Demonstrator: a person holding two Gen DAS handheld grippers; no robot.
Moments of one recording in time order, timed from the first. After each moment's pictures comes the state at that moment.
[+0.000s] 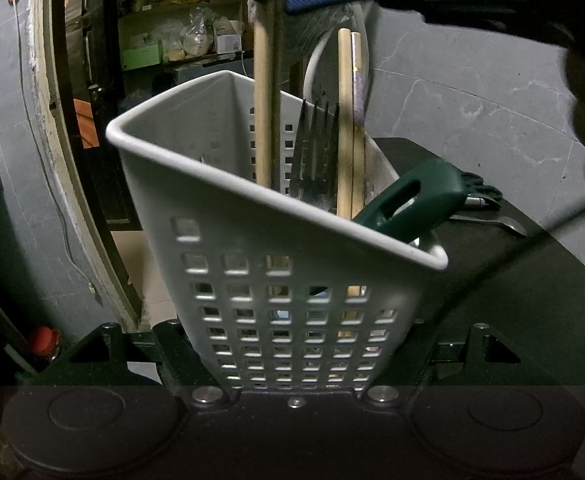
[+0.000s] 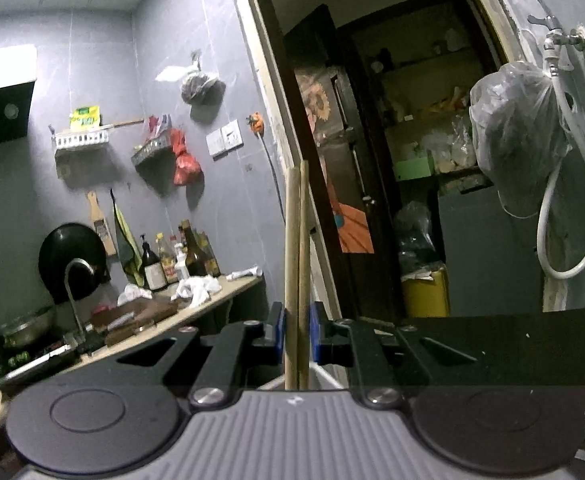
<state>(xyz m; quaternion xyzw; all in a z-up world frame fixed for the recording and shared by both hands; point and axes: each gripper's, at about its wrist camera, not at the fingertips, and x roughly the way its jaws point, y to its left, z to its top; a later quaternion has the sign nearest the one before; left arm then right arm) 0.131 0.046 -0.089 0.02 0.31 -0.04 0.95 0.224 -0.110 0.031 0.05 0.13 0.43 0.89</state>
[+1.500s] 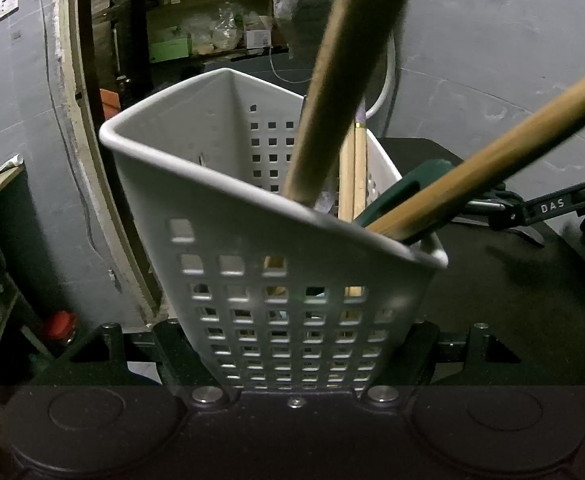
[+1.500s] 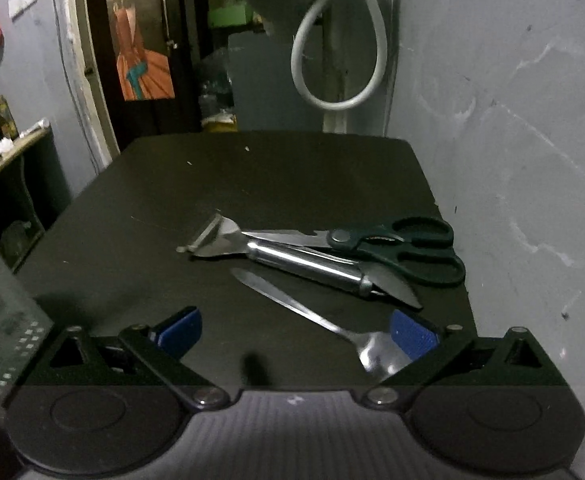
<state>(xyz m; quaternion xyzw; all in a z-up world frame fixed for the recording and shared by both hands) 0.130 0.027 -0.088 0.01 0.32 0.01 0.95 0.320 -0.261 -0.076 -0.06 0.37 0.17 0.91</state>
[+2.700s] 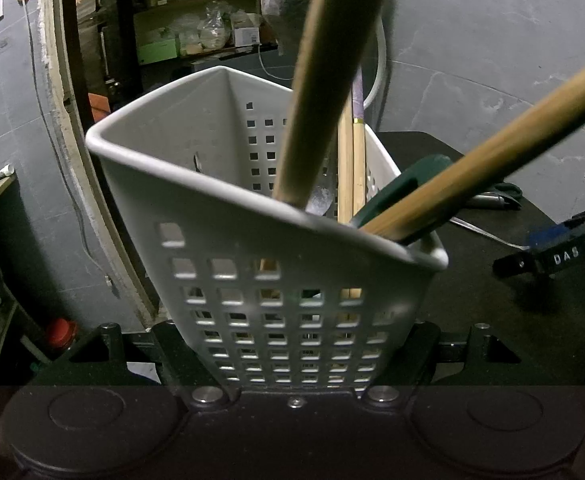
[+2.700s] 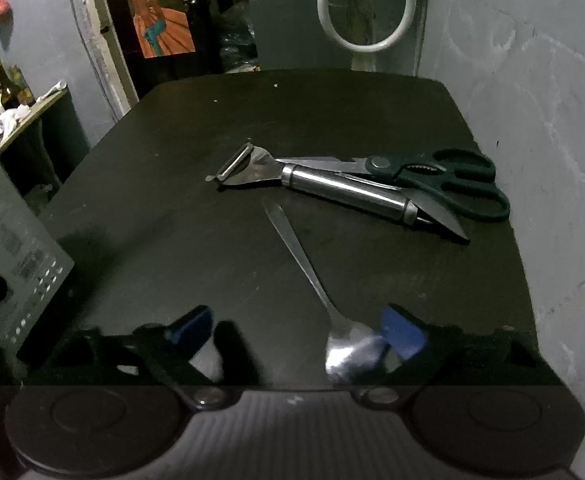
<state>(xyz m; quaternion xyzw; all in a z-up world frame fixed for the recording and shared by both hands) 0.140 0.028 -0.088 0.02 0.33 0.00 0.95 0.295 -0.251 -0.097 -0.06 0.42 0.20 0.88</state>
